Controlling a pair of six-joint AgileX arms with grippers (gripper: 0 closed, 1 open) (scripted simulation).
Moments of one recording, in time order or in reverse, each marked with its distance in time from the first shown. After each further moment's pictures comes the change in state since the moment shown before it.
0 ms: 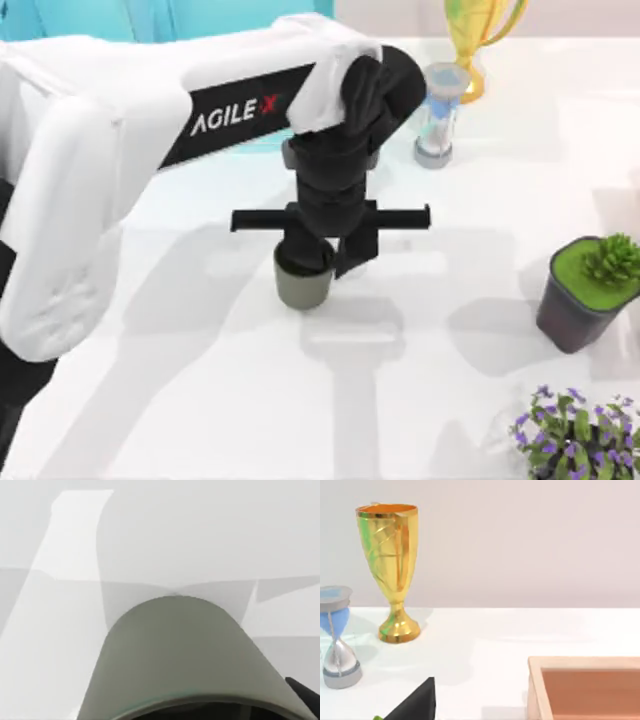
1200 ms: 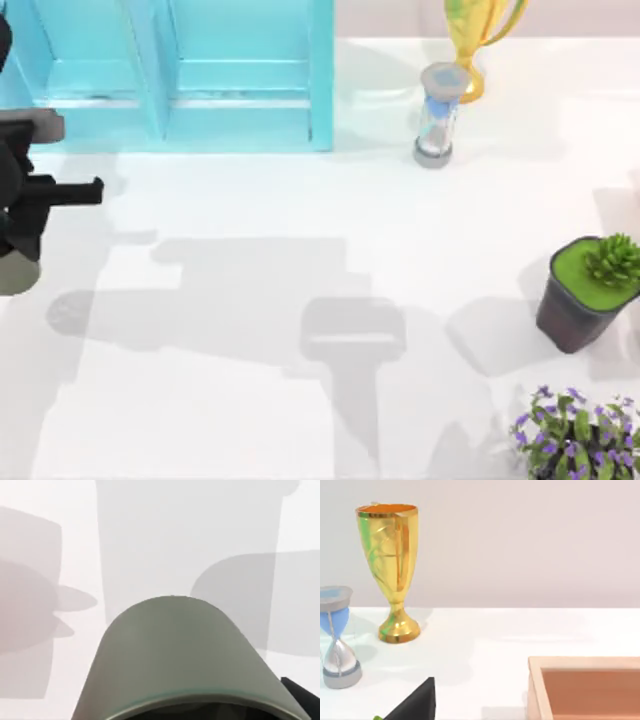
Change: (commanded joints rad) left arm 0.658 -0.452 -0.505 0.053 0.044 0.657; right arm 0.000 0.000 0.000 0.000 0.000 0.000
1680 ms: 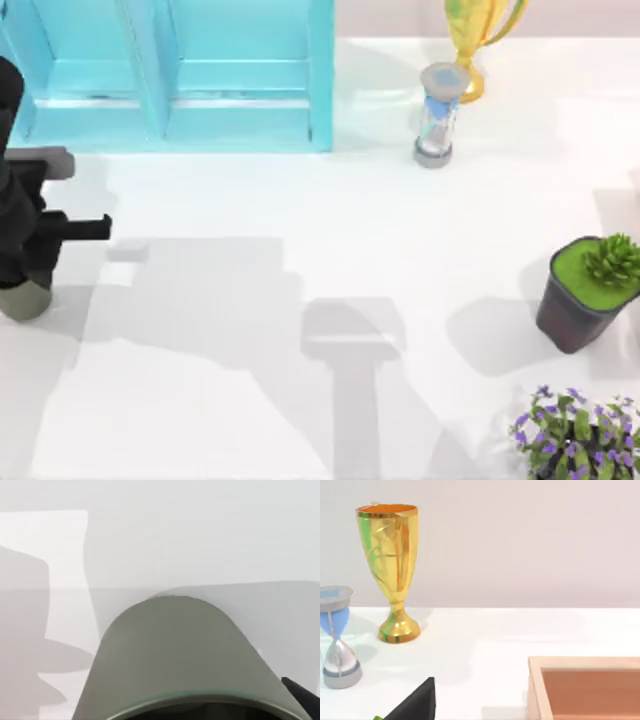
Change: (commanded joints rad) left arm 0.019 0.058 -0.131 0.207 0.001 0.015; right arm 0.000 0.000 0.000 0.000 0.000 0.000
